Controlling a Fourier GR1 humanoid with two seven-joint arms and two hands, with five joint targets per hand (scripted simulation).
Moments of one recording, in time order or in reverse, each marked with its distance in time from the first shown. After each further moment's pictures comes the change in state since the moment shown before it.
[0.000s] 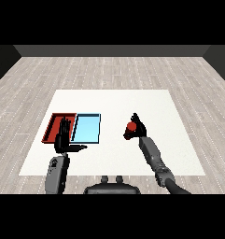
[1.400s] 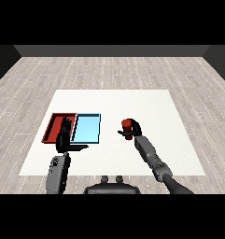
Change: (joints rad) left arm -0.011 -0.007 -0.005 0.017 -0.010 0.008 -0.011; right arm -0.098 0.021 0.115 0.167 -0.017 -0.324 -0.063
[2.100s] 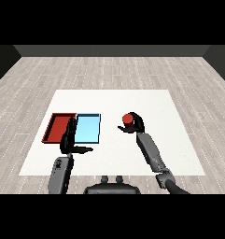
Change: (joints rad) left arm 0.024 -0.021 -0.090 -0.076 -0.036 0.002 0.069; right arm 0.124 -0.025 0.078 -0.447 0.055 -0.036 0.125
